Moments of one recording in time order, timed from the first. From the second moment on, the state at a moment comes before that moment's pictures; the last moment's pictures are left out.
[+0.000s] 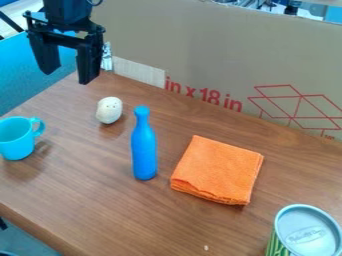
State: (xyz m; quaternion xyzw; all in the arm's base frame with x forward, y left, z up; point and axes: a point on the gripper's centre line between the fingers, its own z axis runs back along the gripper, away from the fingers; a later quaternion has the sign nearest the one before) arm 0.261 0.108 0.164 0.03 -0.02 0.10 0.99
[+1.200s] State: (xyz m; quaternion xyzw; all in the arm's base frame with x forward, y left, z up) arm 0.349 0.145 0.093 0.08 -0.05 0.03 0.99
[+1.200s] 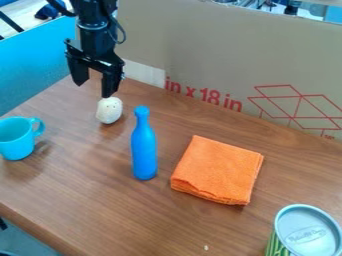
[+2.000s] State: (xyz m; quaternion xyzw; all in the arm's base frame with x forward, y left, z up) arm 0.366 0.144 0.070 0.03 -0.04 0.07 1.00
